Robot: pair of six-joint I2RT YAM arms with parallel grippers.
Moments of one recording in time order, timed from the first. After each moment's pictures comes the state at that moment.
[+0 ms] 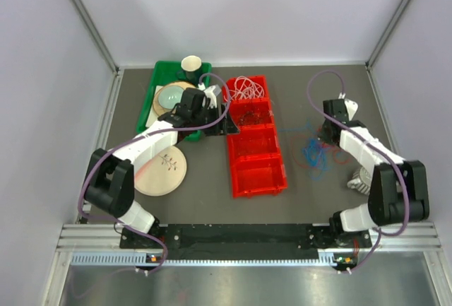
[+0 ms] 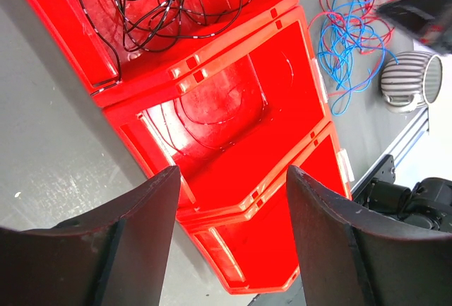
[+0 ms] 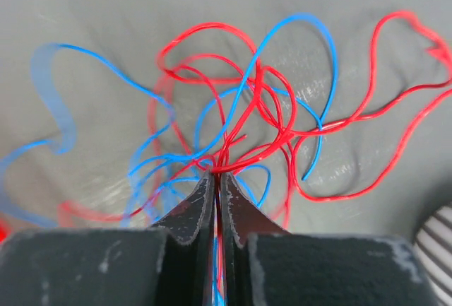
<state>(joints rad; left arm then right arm) -0.47 1.56 1.10 -0.22 0.45 -0.53 0.11 1.44 0.87 -0.41 0.34 0.53</state>
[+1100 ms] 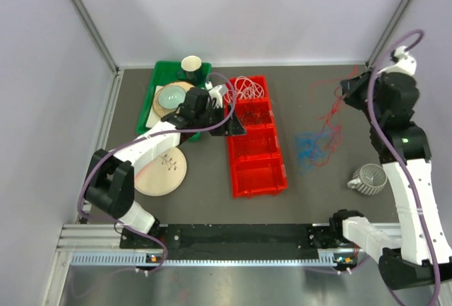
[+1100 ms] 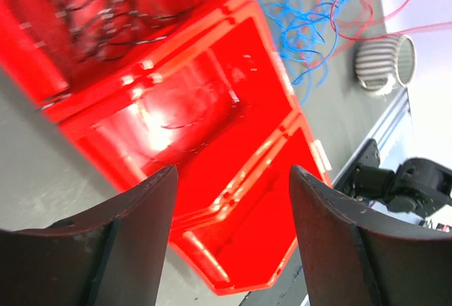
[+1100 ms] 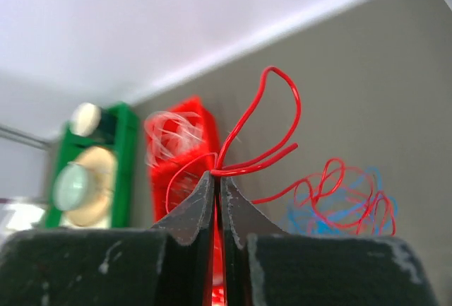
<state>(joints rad) -0.50 1.56 1.10 -0.18 0.51 -0.53 0.12 0.97 1.28 -0.57 0.13 0.51</state>
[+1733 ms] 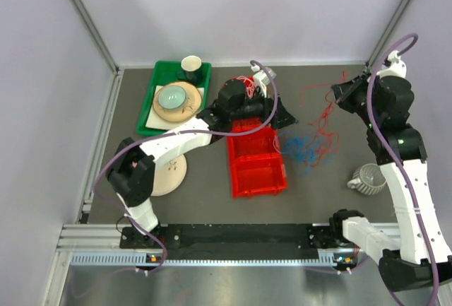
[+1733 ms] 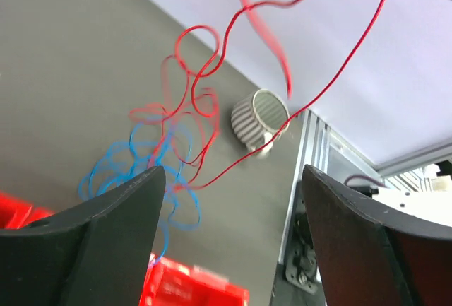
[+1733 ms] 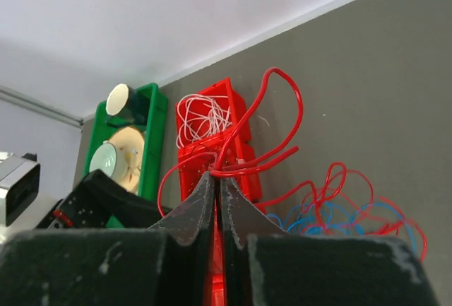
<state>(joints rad) -0.78 1.72 1.36 0.24 0.54 -0.53 0.12 0.95 1.28 -0.54 0.00 0.57</state>
